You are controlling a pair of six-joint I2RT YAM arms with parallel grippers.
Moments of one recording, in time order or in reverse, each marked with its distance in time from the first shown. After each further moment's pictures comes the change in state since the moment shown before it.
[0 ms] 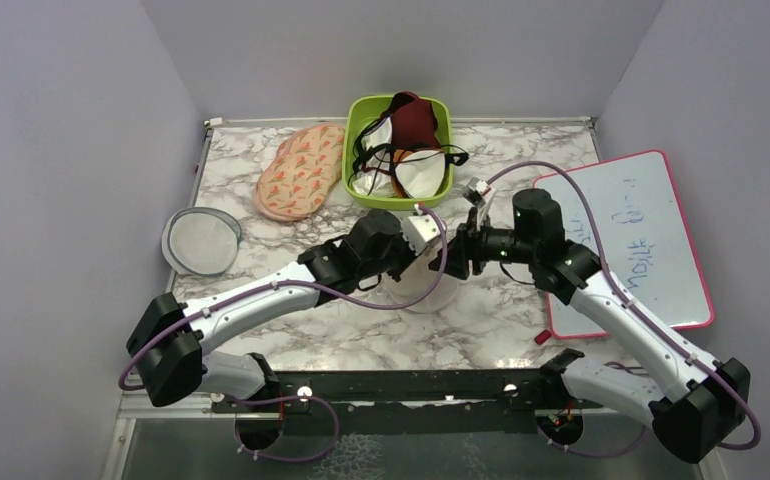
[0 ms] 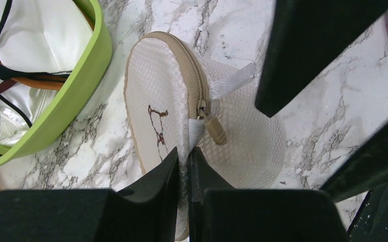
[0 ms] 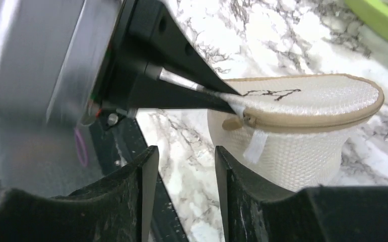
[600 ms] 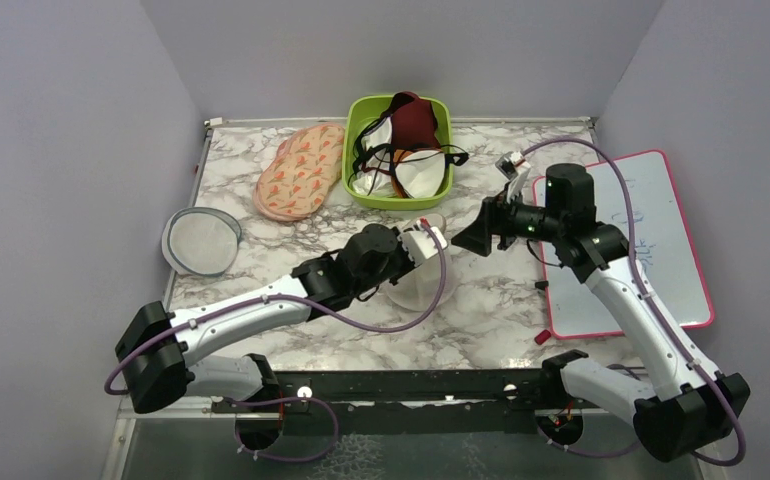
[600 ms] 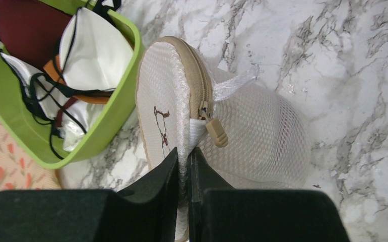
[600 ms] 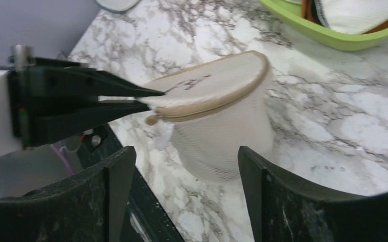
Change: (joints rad) left arm -0.066 -0.077 -0.064 0.078 -0.131 0.126; right arm -0.228 0.002 0.119 -0.145 -0.047 -0.048
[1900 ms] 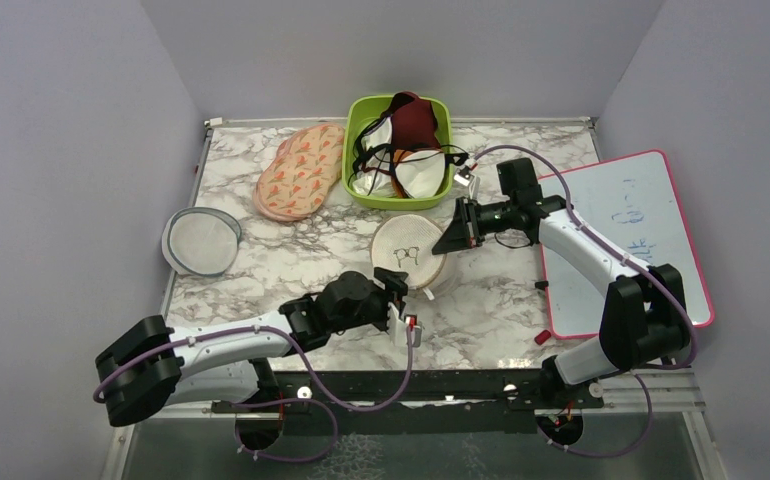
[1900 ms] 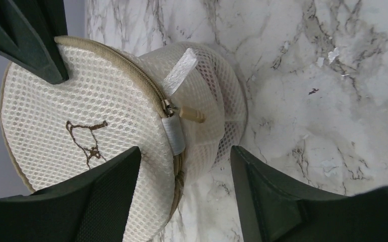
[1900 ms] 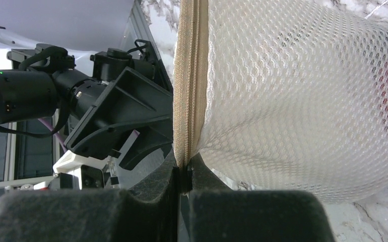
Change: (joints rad) left arm -0.048 -0.127 -0.444 0.323 0.240 0.689; right arm -0.004 0.441 0.021 0.072 -0.377 0.057
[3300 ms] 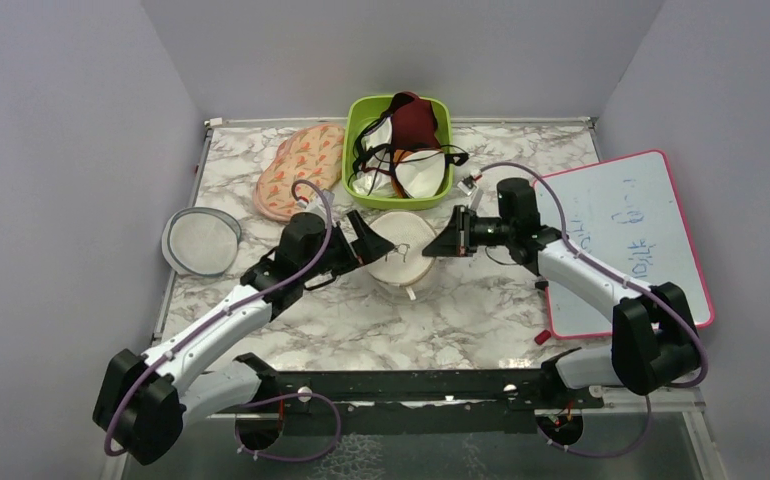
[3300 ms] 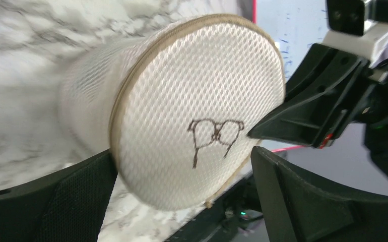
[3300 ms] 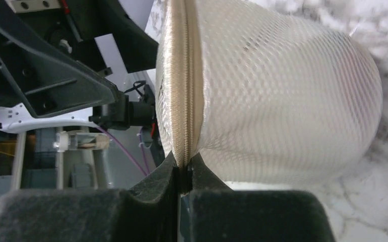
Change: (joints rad) left arm 0.474 -0.054 0.172 -0.253 0.135 -1.941; right arm 0.063 -0.137 -0.304 0.510 0.178 0.407
